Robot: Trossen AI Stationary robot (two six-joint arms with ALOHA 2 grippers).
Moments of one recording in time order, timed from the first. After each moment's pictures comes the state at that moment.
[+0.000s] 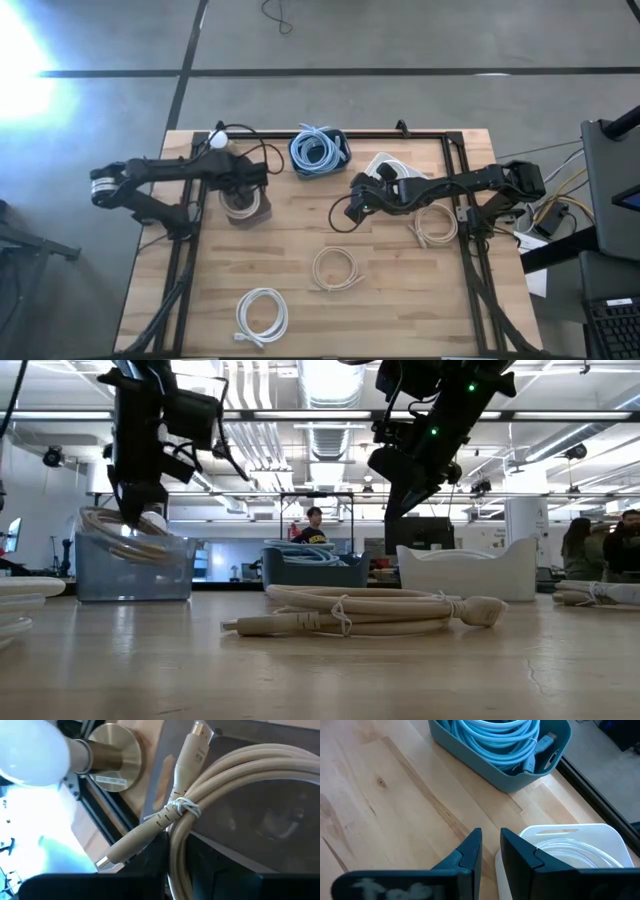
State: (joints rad) left arm 0.32 1.31 0.94 -1.26 -0.54 -0.45; right arm -0.02 1.59 1.04 -0.48 0.60 0.45
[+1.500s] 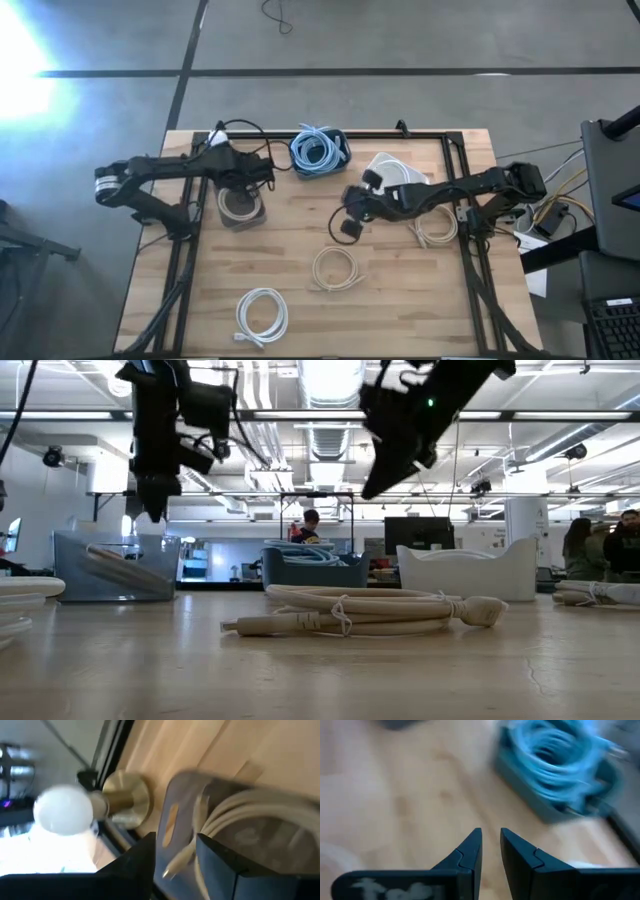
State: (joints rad) left arm 0.30 1.34 1.03 -1.20 -0.61 -0.26; right arm 0.06 1.59 1.10 -0.39 0.46 0.26
